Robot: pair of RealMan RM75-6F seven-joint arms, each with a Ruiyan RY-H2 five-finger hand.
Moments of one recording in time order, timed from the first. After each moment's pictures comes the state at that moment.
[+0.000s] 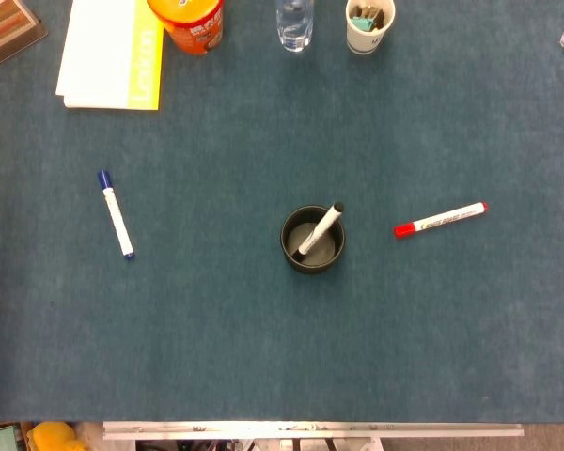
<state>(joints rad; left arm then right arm) -0.08 -1.05 -0.08 -1.73 1.45 1.51 0.00 0.13 -1.04 0.10 -1.76 -1.43 1.40 0.03</state>
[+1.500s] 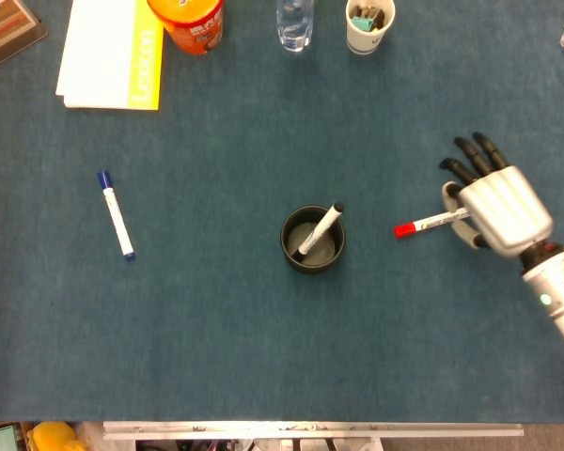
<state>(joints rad) -0.04 -1.02 -0.07 -1.73 1.46 1.55 -0.04 0.43 -1.50 0.05 -1.44 -1.51 1.09 -0.38</state>
